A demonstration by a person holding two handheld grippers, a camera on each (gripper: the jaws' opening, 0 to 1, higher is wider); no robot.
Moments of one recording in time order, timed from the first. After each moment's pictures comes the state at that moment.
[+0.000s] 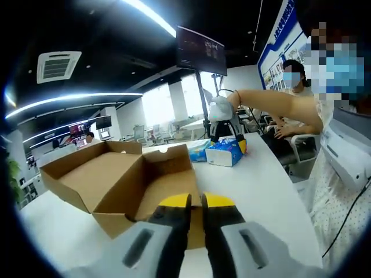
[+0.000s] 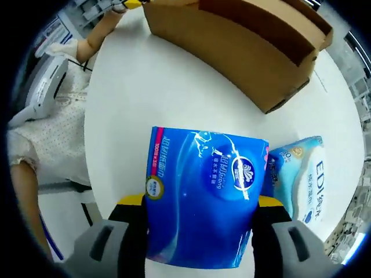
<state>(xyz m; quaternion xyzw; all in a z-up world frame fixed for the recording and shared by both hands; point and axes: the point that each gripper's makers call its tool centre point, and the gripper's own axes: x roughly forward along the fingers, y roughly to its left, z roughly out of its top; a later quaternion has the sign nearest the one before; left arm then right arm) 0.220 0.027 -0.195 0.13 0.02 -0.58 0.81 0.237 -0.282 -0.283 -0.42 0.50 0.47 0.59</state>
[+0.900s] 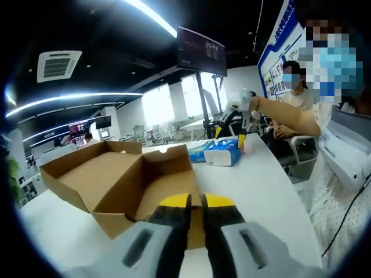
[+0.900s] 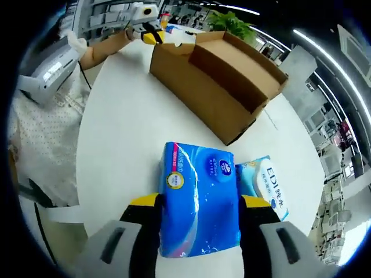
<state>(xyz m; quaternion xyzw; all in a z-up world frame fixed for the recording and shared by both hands) 0.221 0.027 -0.194 0.13 0.02 -0.58 0.81 0.231 -0.284 -0.235 -0.40 0.28 0.41 0.77</state>
